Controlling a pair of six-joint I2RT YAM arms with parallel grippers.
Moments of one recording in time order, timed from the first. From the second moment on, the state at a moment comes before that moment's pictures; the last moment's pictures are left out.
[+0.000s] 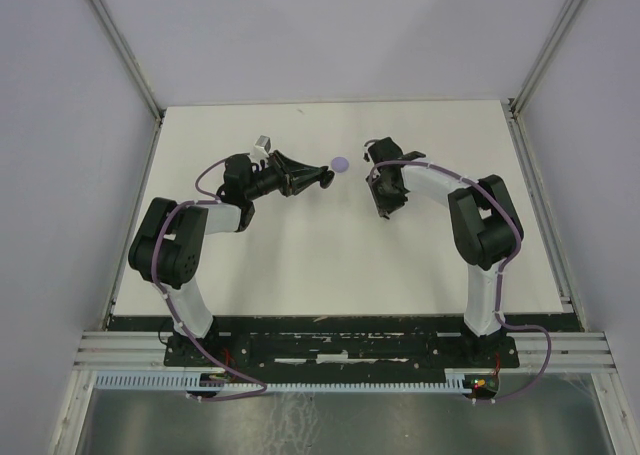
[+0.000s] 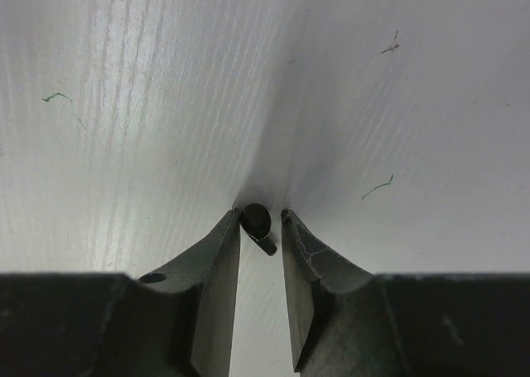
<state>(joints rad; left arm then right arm) -0.27 1.80 0.82 0.89 0.74 -1.45 0.44 2.01 1.41 -0.61 0.06 0.12</state>
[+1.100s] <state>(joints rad) -0.26 1.80 0.81 0.90 0.74 -1.45 0.44 2.11 1.57 -0.80 0.04 0.07</state>
